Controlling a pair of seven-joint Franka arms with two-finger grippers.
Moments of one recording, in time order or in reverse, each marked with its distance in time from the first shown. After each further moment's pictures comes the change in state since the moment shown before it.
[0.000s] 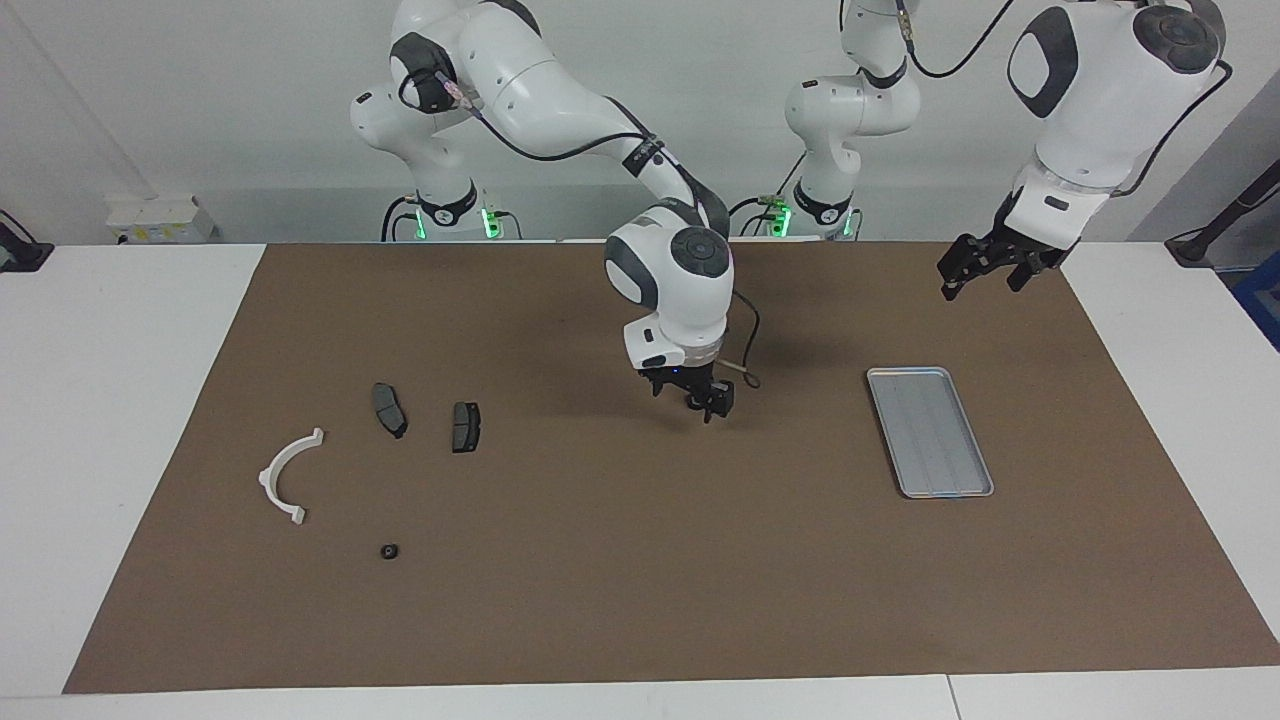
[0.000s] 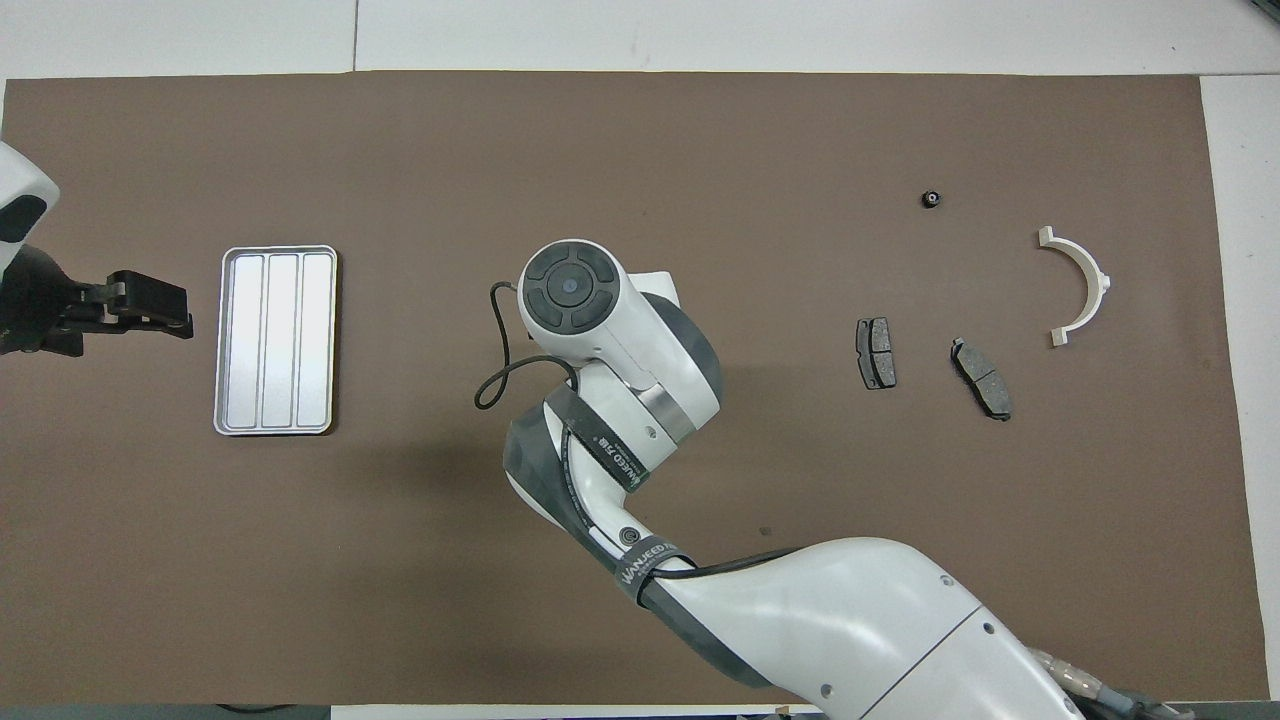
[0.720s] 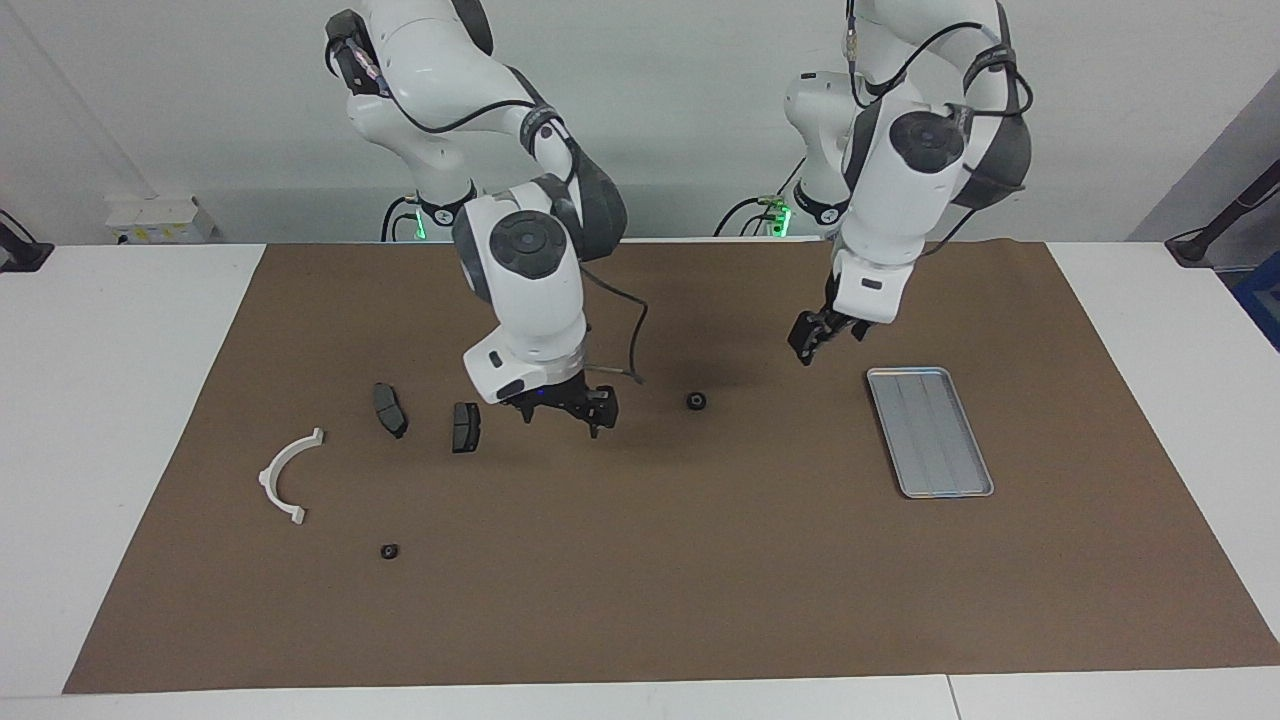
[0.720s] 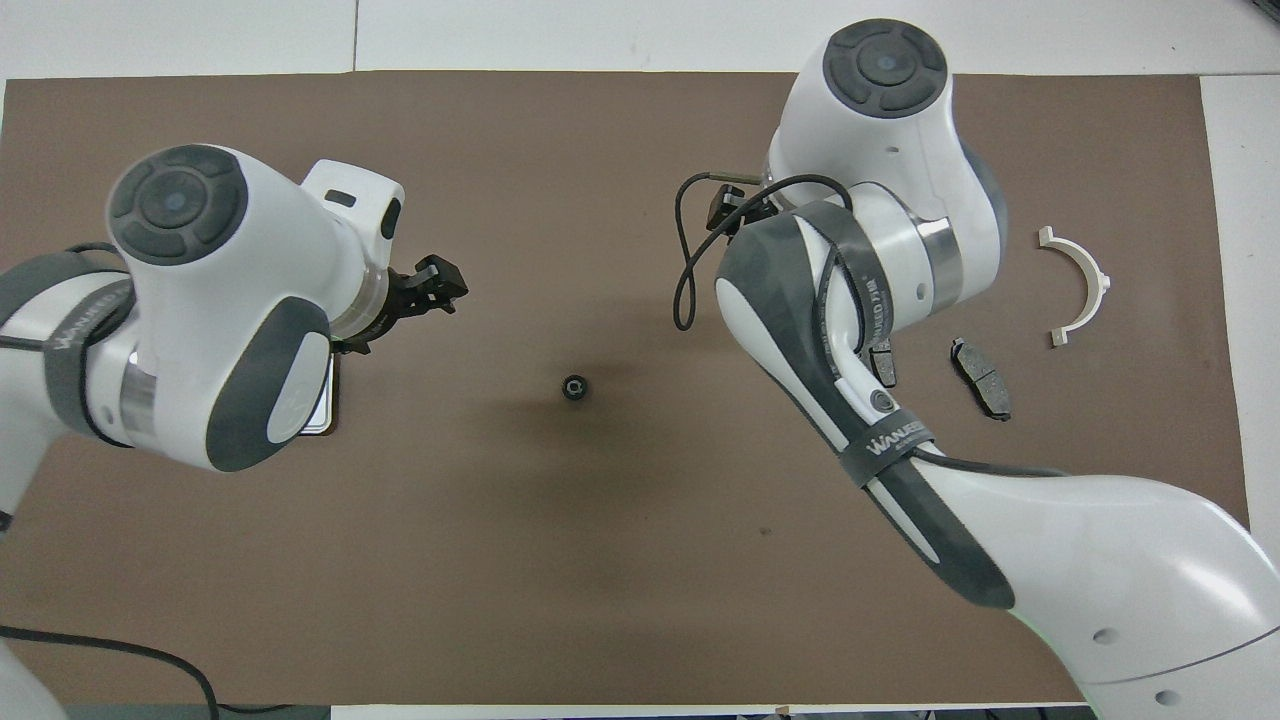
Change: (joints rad) left arm -0.315 0.167 -0.011 -0.122 -0.003 0.347 -0.582; right arm -0.314 -0.112 -0.002 0.060 0.010 -0.227 -0.712
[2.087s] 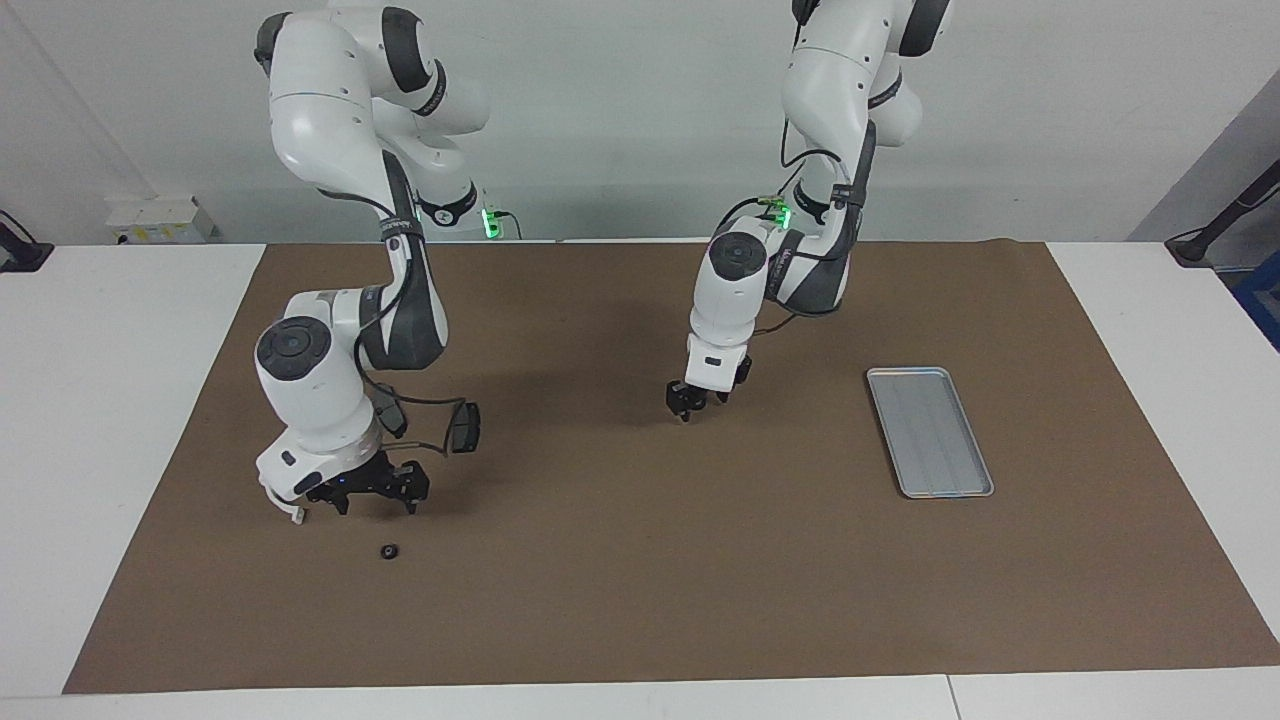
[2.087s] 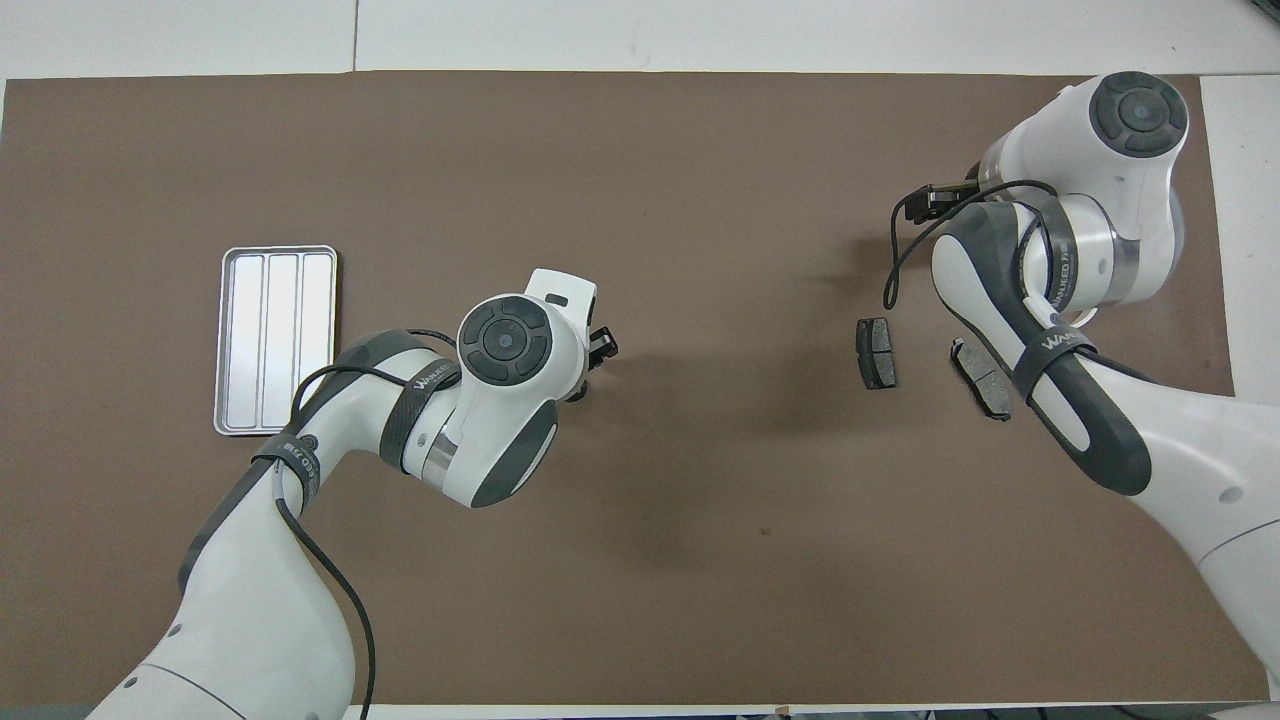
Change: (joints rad) left arm -0.221 0.211 0.001 -0.140 0.000 0.389 -0.257; right arm -0.306 0.041 -0.004 -0.259 -0.088 0.437 -0.465
